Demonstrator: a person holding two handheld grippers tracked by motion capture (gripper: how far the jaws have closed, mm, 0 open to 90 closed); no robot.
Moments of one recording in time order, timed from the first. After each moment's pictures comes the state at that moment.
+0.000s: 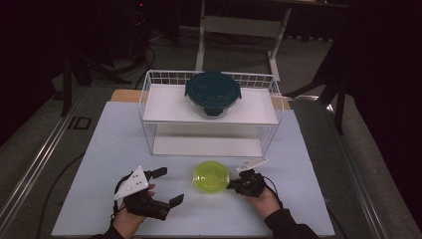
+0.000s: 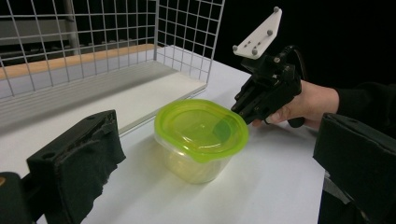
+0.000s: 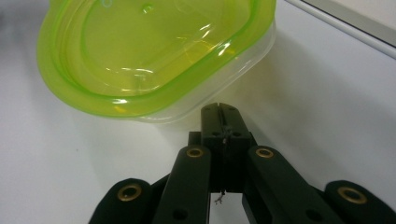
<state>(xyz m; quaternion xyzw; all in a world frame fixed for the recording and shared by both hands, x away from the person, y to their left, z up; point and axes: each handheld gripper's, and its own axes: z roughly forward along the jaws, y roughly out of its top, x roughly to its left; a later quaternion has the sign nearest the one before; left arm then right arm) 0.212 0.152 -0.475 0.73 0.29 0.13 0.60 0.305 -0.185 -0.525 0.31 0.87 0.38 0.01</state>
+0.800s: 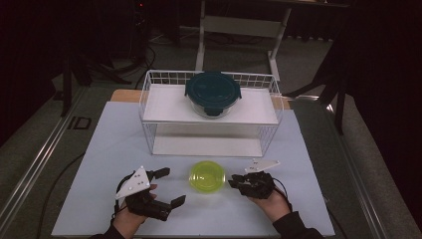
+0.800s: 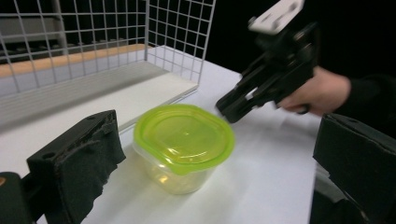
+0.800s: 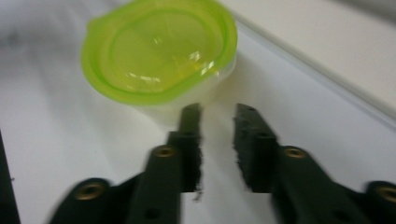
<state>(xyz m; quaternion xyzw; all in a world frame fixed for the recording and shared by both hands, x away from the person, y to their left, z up) 0.213 0.148 -0.474 0.74 0.28 0.12 0.60 0.285 -0.200 -0.490 0.30 0.86 0.40 0.08</state>
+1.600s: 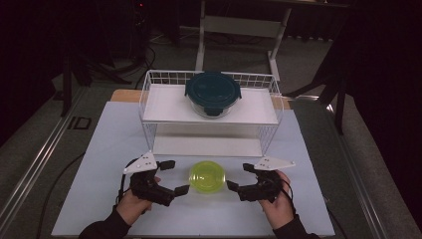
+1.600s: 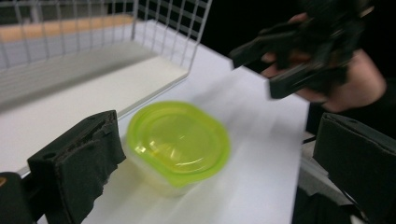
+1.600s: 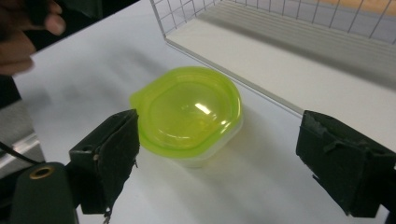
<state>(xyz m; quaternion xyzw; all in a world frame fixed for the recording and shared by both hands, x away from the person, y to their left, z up) 0.250 0.141 -0.455 0.77 0.31 0.04 0.56 0.266 -0.201 -0.449 0.34 0.81 0.47 0.09</state>
